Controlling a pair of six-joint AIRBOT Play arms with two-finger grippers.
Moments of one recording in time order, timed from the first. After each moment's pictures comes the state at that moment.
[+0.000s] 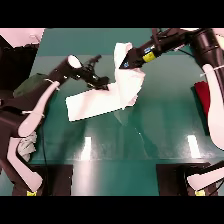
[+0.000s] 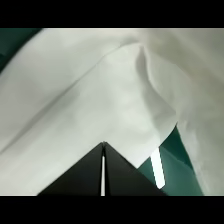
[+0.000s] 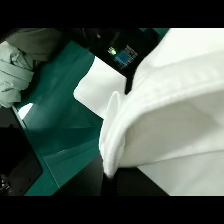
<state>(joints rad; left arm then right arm) -0.30 -1.85 1.73 0.91 -1.17 -1.44 0.33 -1.70 2.03 -0.82 1.49 1.42</state>
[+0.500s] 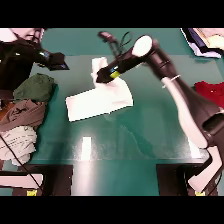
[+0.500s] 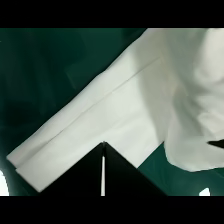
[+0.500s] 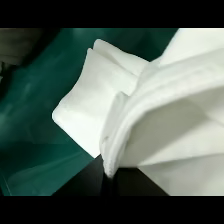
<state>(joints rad) -0.02 -1.50 1.74 1.06 -1.37 -1.39 0.57 -1.86 2.03 -0.93 1.21 1.37</state>
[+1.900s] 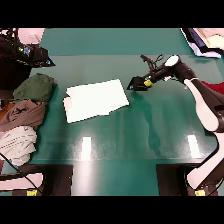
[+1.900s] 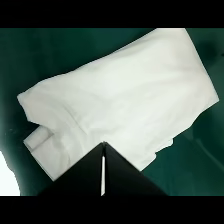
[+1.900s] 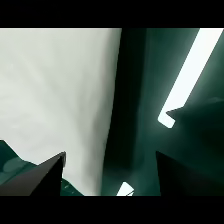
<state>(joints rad) 0.05 -1.42 1.74 1.08 -1.42 -1.38 0.16 -1.90 1.67 -0.77 1.30 1.25</state>
